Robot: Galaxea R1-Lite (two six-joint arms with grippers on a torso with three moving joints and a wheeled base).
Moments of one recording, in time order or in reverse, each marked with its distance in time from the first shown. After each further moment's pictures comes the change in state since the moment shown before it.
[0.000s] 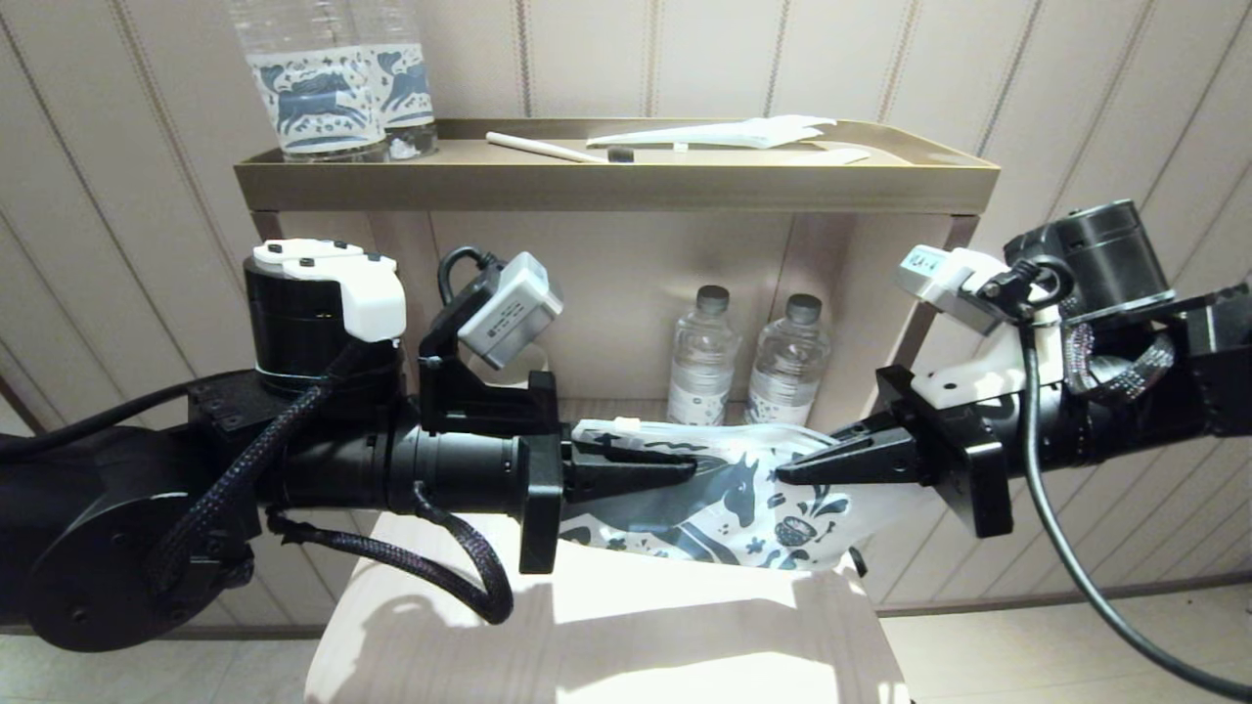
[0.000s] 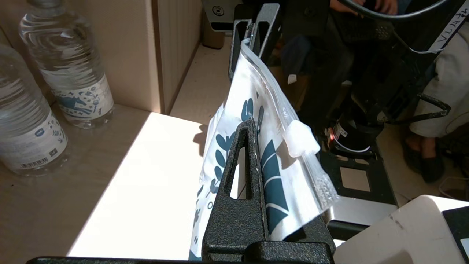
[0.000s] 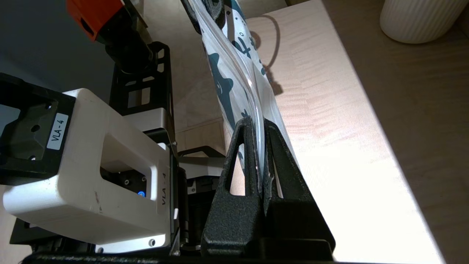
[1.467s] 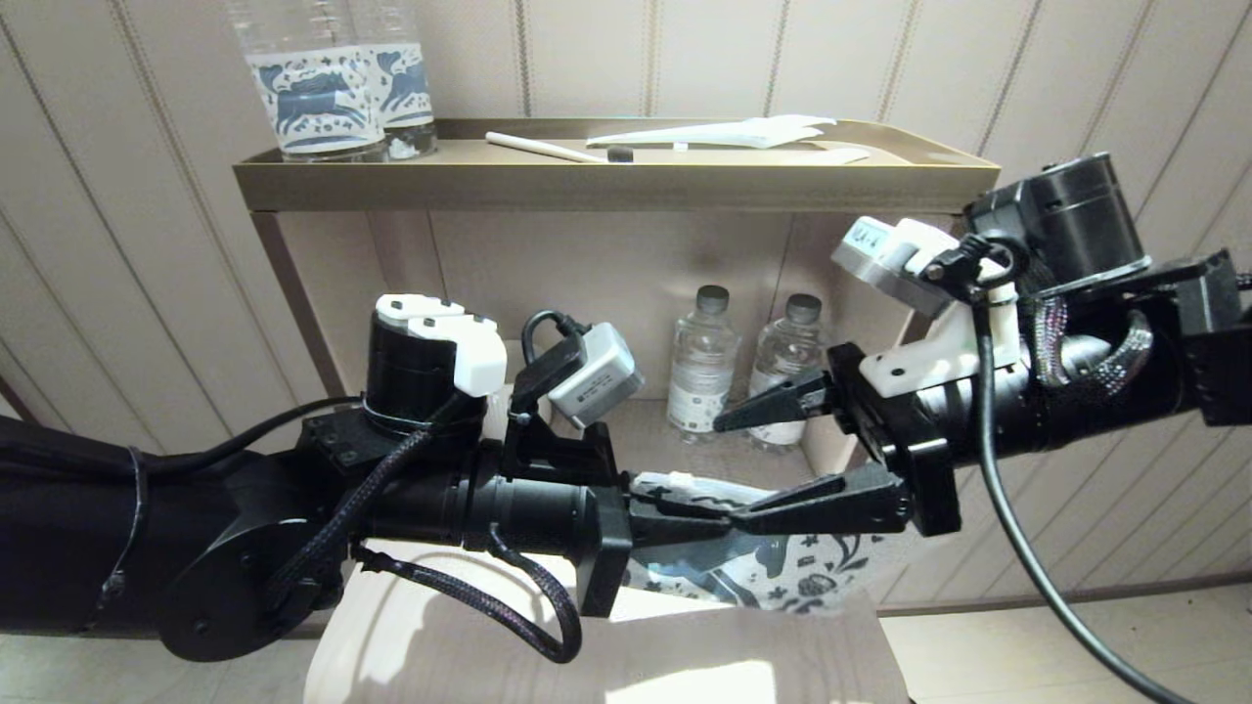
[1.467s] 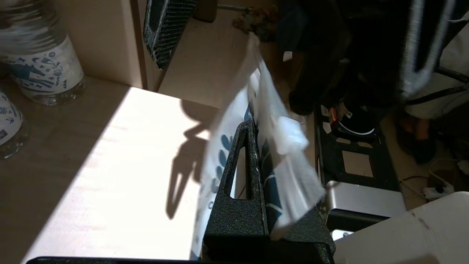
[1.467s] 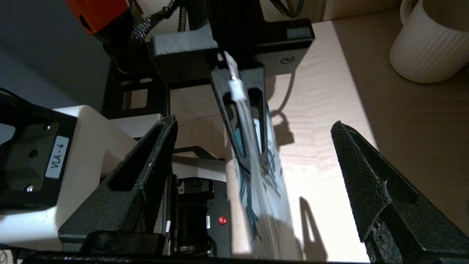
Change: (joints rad) left arm -0.066 0.109 -0.014 0.011 0.045 0.030; right arm 0.163 0.012 -0.100 -0.005 -0.133 0.036
